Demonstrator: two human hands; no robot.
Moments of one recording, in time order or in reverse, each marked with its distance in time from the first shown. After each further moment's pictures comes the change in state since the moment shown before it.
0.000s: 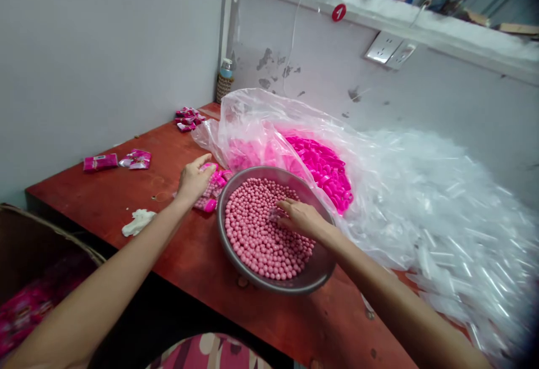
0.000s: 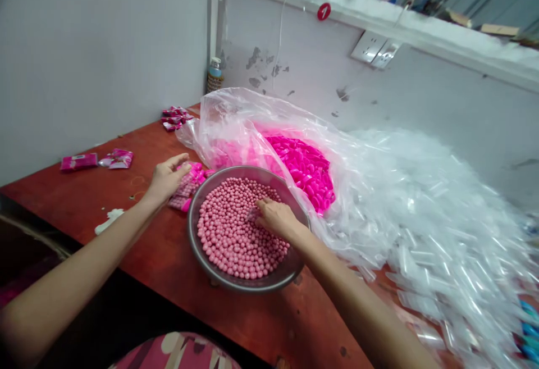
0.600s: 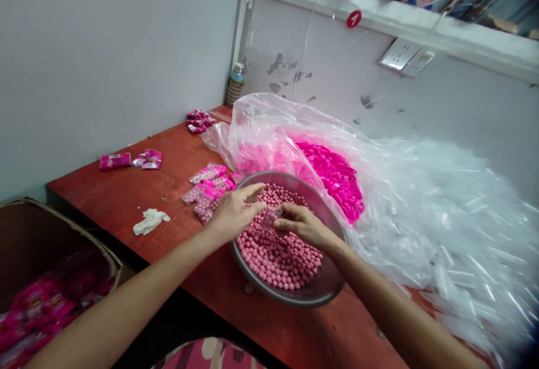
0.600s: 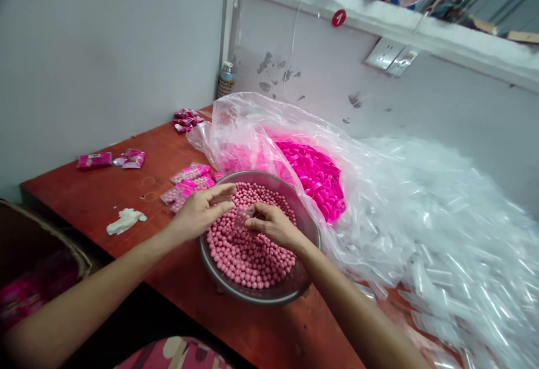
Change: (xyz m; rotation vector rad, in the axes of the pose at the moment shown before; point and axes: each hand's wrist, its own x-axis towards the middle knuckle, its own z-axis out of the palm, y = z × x) left_hand -0.076 0.057 0.023 -0.048 -0.466 0.041; right_hand 0.007 -0.031 -0.018 1.073 -0.062 -0.057
